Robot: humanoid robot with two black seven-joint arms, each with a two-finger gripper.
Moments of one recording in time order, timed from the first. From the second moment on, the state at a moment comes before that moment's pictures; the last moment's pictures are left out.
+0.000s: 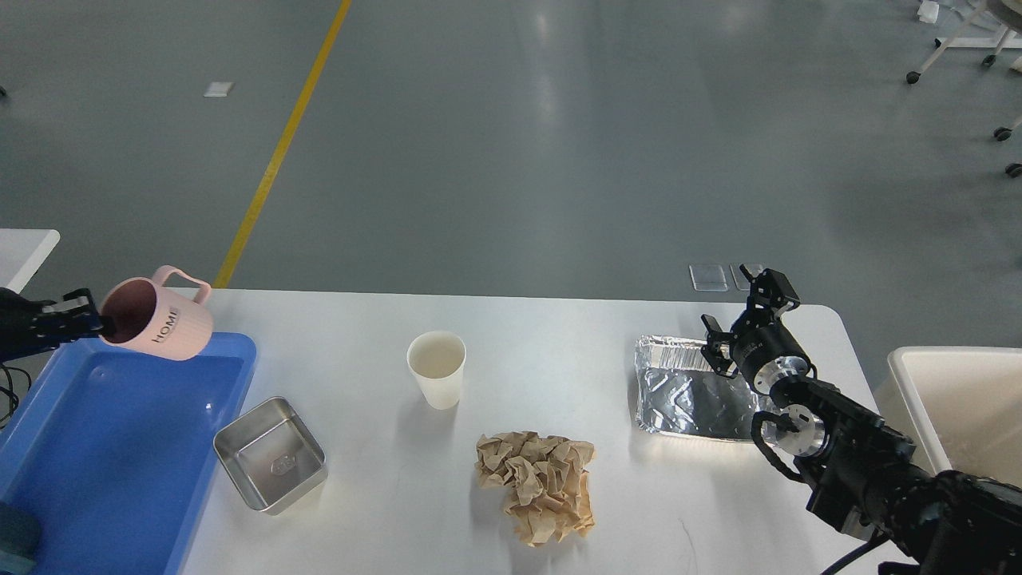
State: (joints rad) left arm -0.89 1.02 -0.27 -0.94 0.99 -0.64 -0.02; right arm 0.70 -0.07 0.44 0.25 0.18 0.32 0.43
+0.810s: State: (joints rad) left arm -0.88 1.50 -0.37 -0.98 0.99 -0.89 -0.10; right arm 0.70 -0.09 0.44 0.25 0.18 0.32 0.43
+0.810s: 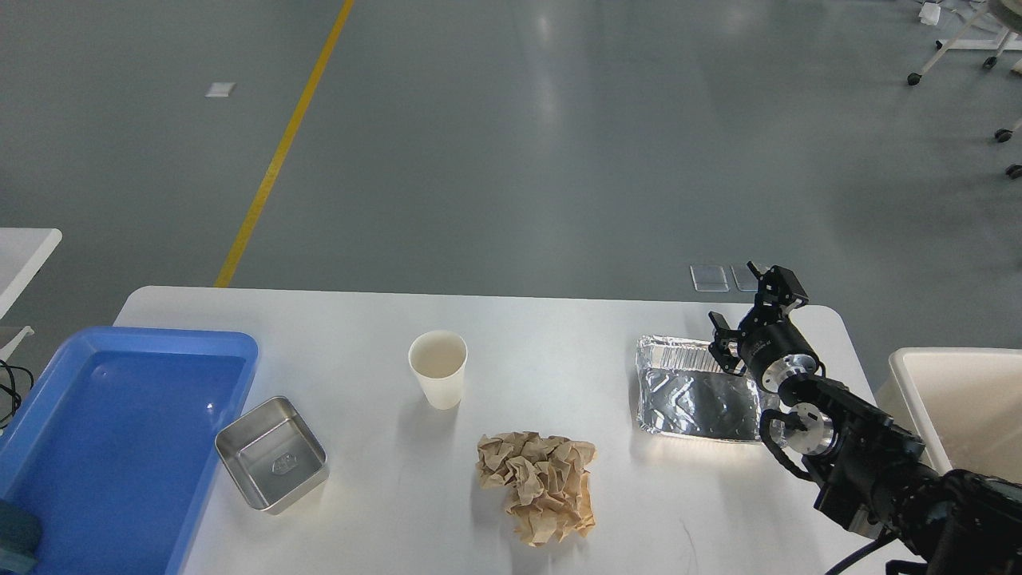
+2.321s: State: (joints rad) left arm -0.50 1.22 -0.23 -1.19 1.00 -0.59 -0.03; right arm 0.73 -0.11 0.44 0.25 0.13 0.32 0.42
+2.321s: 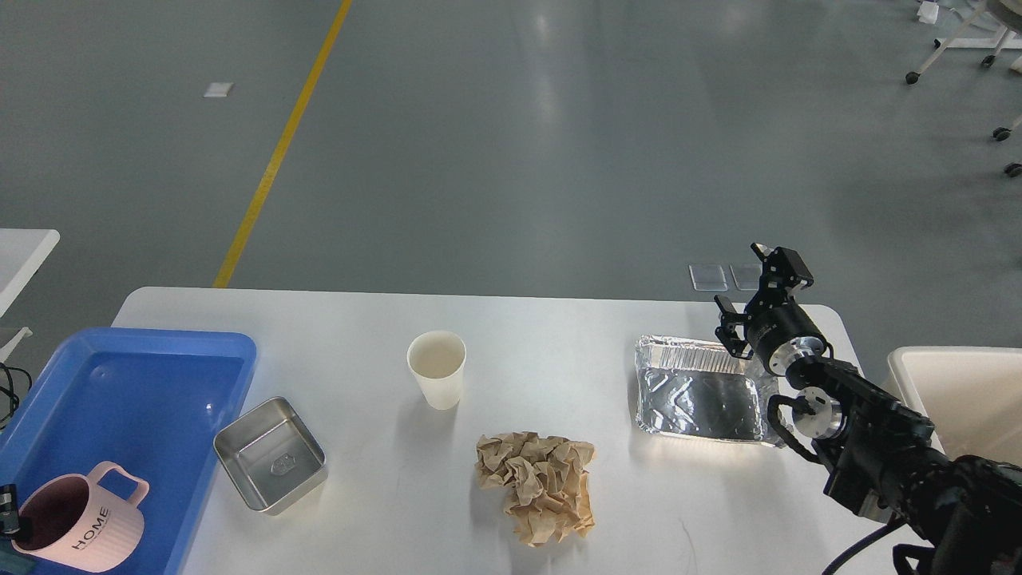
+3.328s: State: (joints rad) left arm -0.57 1.13 -0.66 -1.19 0.96 -0.81 -0.19; right arm 0.74 -0.10 0.44 0.26 0.13 0.32 0.42
